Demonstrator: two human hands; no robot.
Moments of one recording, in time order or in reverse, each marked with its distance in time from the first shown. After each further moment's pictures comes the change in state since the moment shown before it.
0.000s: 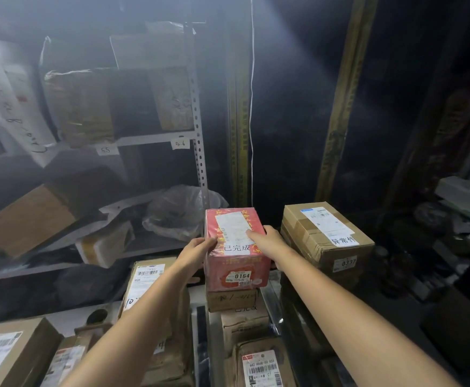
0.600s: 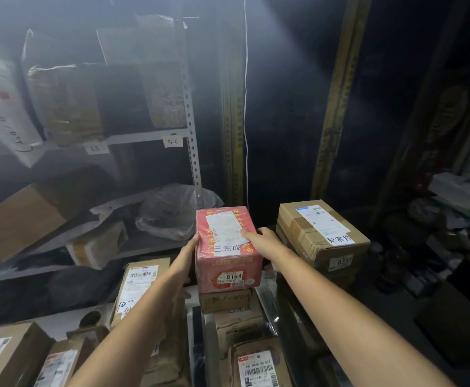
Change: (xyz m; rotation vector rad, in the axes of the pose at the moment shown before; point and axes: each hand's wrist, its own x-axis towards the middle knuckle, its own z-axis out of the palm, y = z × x) left_hand 0.009 -0.021 0.001 -0.159 0.009 -0.233; right_hand 0.000 0.000 -0.001 0.014 -0.025 0.093
